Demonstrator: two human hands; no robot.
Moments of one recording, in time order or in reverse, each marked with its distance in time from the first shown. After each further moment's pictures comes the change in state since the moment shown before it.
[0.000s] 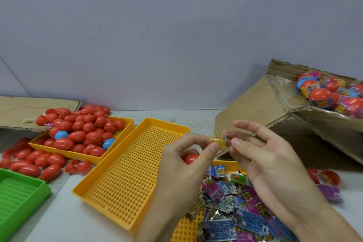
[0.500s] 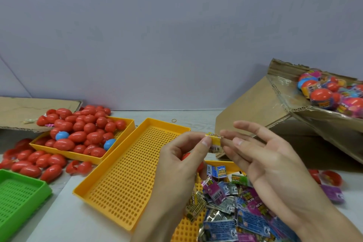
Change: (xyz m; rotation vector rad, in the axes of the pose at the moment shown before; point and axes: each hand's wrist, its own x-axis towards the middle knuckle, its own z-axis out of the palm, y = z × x) left_hand 0.004 -0.006 -0.002 -0.209 0.016 -0.079; right_hand 0.000 -0.001 0.001 0.081 -0.002 0.034
